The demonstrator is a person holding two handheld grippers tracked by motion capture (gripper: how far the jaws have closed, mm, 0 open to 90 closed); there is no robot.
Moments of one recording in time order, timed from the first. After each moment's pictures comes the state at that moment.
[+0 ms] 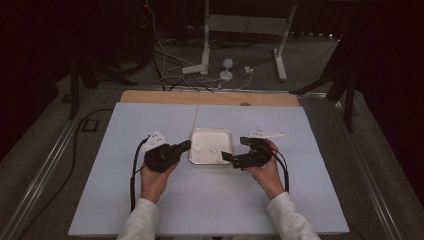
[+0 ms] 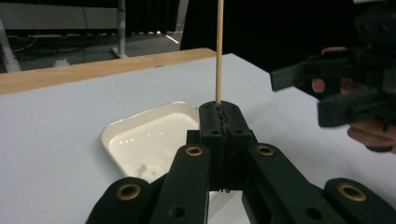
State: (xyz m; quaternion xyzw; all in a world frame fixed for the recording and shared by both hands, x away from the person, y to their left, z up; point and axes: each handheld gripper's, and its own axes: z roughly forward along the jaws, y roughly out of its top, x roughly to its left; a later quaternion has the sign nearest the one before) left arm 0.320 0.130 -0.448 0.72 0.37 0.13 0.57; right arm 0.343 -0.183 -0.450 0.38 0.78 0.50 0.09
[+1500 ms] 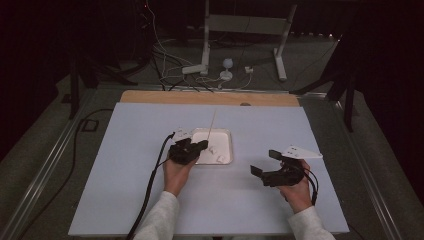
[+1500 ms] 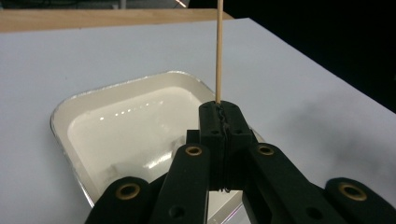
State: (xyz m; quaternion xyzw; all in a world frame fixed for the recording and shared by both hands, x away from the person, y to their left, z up) left arm 0.360 0.076 -0.490 0.74 0.42 0.09 0.51; right arm 0.292 -0.258 -0.454 0.40 0.75 0.51 0.13
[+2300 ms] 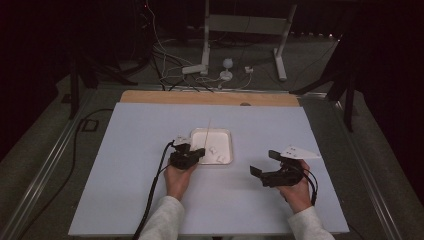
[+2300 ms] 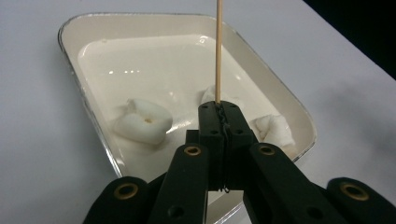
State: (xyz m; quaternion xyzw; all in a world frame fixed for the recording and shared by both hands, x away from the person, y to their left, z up) left arm 0.362 0.077 -0.525 0.73 0.49 0.06 0.47; right arm 0.291 -0.256 -0.455 0.40 0.76 0.50 0.13
